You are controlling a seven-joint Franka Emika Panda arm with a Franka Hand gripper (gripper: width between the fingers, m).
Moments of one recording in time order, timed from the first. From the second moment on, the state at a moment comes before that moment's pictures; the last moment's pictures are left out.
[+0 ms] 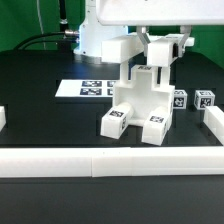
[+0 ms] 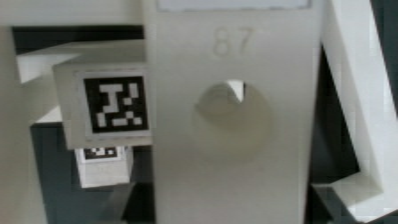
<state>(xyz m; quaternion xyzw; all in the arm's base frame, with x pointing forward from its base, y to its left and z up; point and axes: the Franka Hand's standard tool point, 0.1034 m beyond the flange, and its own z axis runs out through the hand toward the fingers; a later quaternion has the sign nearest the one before) 0.548 0.050 0.123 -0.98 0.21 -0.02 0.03</state>
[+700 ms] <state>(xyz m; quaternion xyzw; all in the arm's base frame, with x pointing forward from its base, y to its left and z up) 0.546 0.051 0.122 -0.98 0.21 -0.03 0.03</state>
